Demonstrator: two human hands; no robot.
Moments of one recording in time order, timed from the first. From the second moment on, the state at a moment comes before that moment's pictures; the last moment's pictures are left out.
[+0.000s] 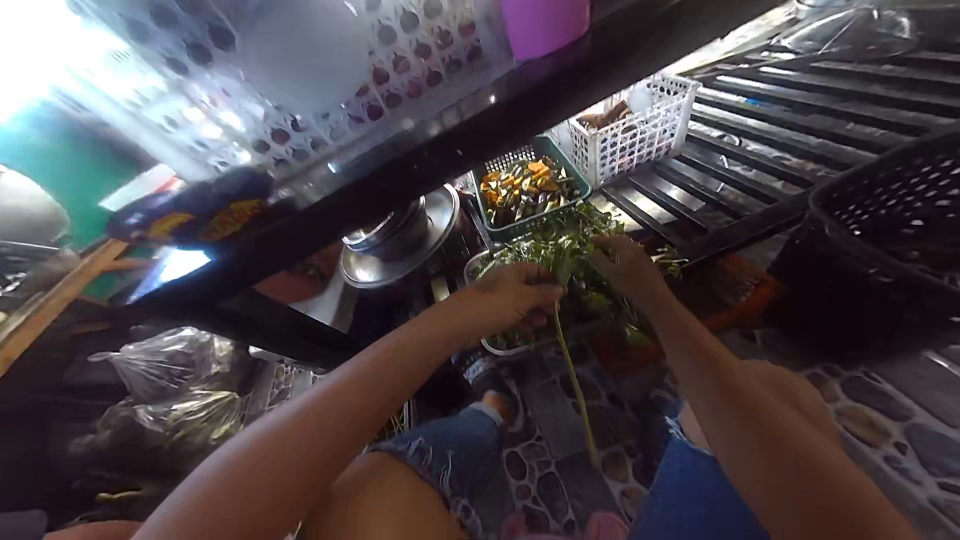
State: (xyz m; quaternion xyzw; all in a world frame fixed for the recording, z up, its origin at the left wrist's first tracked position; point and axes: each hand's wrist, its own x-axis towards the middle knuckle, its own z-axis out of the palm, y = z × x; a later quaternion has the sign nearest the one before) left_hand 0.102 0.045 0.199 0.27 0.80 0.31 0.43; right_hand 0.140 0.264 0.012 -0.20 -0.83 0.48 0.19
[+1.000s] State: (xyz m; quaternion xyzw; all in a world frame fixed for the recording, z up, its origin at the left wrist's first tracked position) left_hand 0.030 0.102 0.067 0.26 0.78 0.50 0.28; right_hand 0.124 0.228 0.003 -0.06 -0.70 0.66 0.25
